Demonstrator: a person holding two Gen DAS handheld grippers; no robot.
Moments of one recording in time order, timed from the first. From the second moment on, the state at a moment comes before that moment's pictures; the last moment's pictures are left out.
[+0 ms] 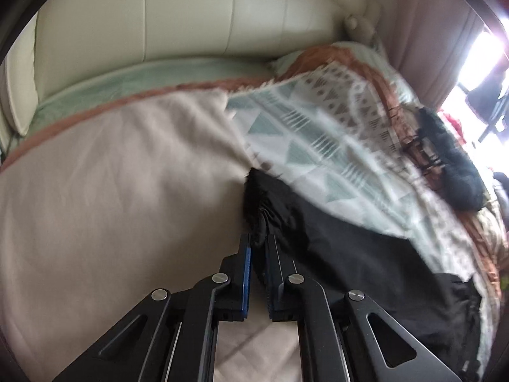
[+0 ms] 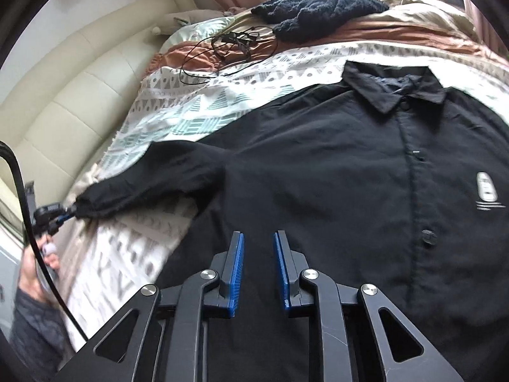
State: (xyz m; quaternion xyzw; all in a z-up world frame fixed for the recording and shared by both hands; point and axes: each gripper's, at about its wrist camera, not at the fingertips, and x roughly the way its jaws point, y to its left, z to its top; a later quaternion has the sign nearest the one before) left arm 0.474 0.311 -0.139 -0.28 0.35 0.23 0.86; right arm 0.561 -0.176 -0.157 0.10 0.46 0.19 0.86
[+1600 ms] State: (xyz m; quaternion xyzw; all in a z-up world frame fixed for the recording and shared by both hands) left arm 0.522 -0.124 0.162 -0.07 0.22 -0.07 0.97; right arm 0.506 -0.403 -0.117 0.30 0.39 0.06 0.87
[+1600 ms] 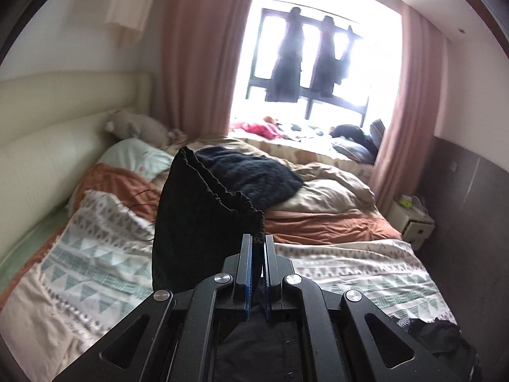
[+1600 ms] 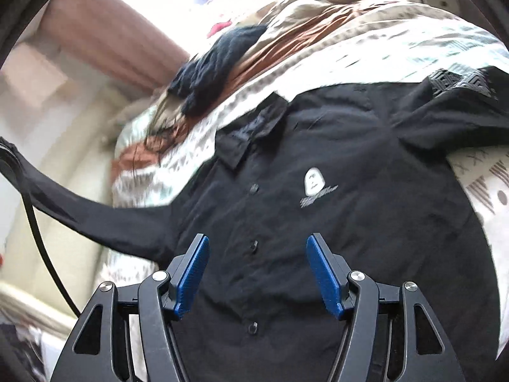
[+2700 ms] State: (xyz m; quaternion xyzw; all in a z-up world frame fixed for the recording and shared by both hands) left arm 0.572 -0.275 0.012 0.01 0.35 -0.15 0.92; right arm 0.484 -0.538 -0.141 0.47 0.36 -0.03 0.80
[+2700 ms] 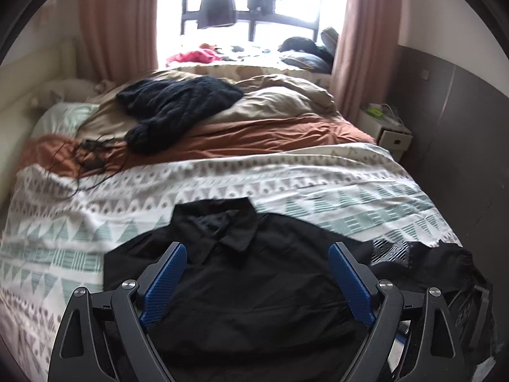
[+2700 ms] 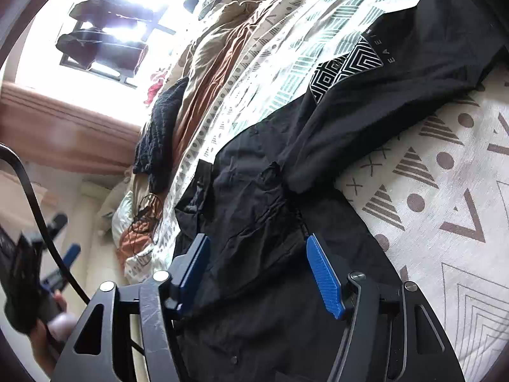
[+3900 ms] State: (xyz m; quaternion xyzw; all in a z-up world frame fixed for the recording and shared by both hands) left arm 0.581 -0.039 -0.187 -0.07 0.49 0.01 0.87; right arm 0.561 -0.508 -0.224 0.44 0.40 0.00 0.81
